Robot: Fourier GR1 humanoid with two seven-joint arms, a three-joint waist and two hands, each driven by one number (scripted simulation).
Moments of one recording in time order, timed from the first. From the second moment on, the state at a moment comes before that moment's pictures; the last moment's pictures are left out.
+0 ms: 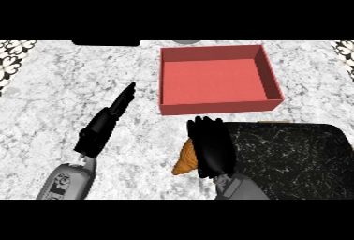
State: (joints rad) left arm -0.21 0.17 -0.20 -1.50 -0.05 -0.08 0.06; right arm -0.30 -0.01 0.59 -1.56 1.31 0.19 0.54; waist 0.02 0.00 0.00
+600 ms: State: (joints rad) left arm -0.21 0.17 -0.16 -1.53 -0.05 -0.09 0.08; right arm -0.32 0.00 0.68 -2.05 1.23 0.38 0.60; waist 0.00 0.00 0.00
